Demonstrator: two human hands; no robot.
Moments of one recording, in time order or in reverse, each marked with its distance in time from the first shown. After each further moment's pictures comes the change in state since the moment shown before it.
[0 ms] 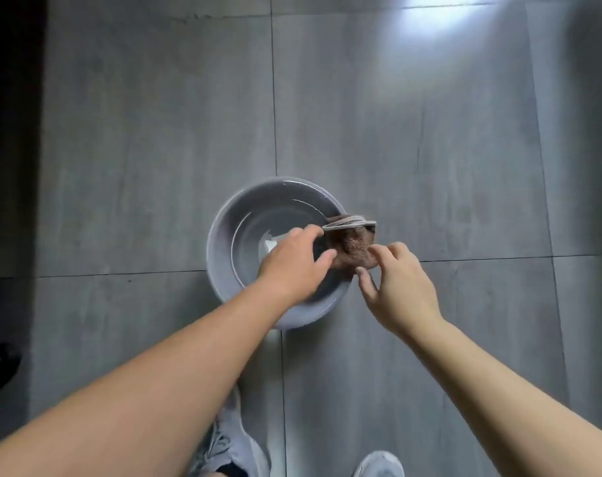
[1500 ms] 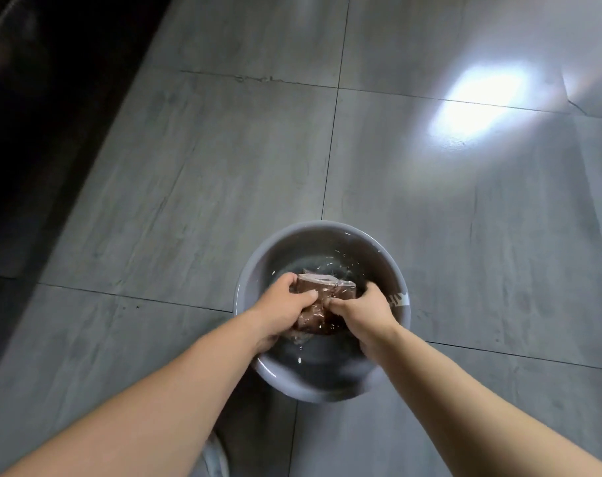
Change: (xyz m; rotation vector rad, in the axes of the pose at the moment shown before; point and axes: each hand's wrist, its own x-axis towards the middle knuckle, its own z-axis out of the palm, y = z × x) left_hand 0.027 -0.106 0.012 -1.014 -0.008 -0.335; right_hand 0.083 -0.079 0.095 0.881 -0.210 0.458
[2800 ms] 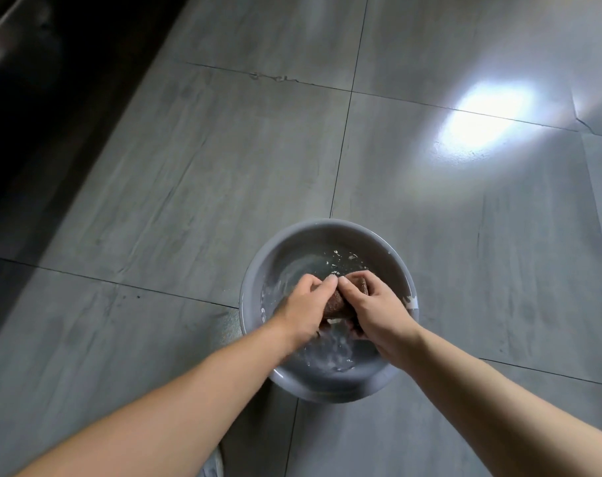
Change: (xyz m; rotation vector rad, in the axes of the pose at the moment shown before) left_hand -0.020 0.002 0.021 0.043 0.069 0.087; right_hand -0.014 -0.013 -0.010 0.012 -0.207 -0.162
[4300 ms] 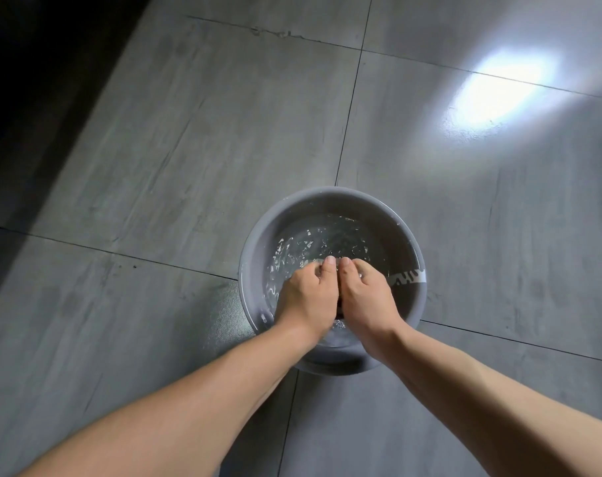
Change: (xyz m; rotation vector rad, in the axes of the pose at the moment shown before) left_hand -0.008 -0.018 0.020 0.308 0.275 0.168; right_hand -0.007 0.024 0.025 -0.173 0.136 -0.151
